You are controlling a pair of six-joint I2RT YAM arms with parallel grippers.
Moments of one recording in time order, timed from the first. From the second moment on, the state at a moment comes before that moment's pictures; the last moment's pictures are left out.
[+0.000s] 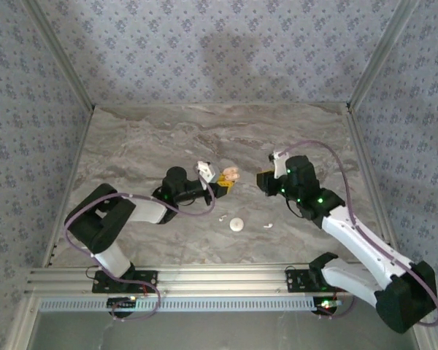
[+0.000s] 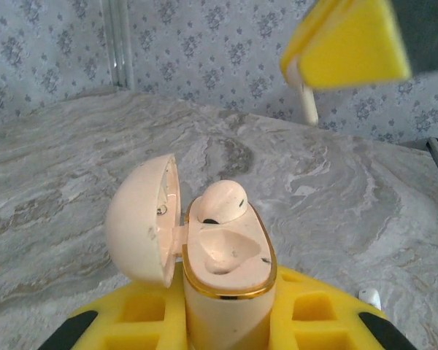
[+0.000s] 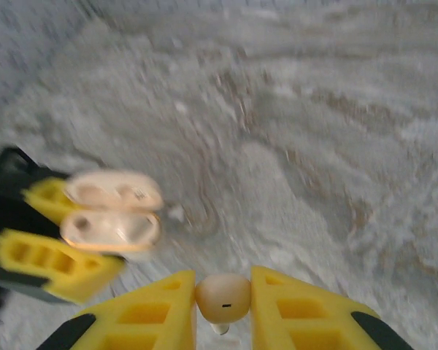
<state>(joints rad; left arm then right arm) -0.69 1.67 0.59 0.98 0.55 -0.02 0.51 0.95 0.71 -0.22 -0.12 0.27</state>
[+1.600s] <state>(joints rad) -0.78 1.71 0.63 1.13 0.43 0.14 0.67 1.01 0.57 0.27 -0.13 0.35</state>
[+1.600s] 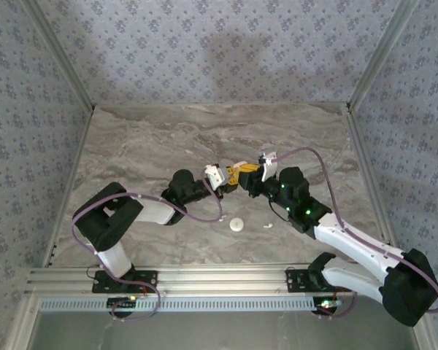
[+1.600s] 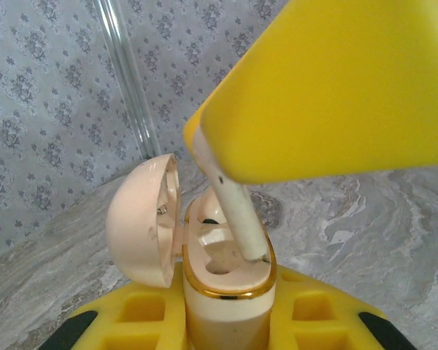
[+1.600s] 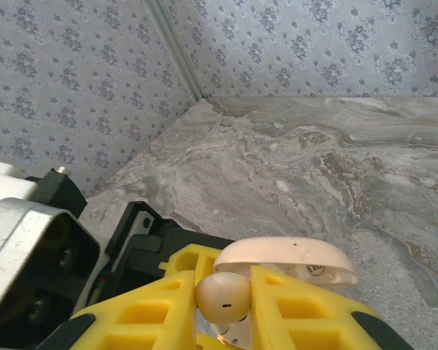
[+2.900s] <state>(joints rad) -0.78 1.72 0.63 1.15 0.41 0.03 0.68 1.07 0.54 0.37 -0.07 0.36</state>
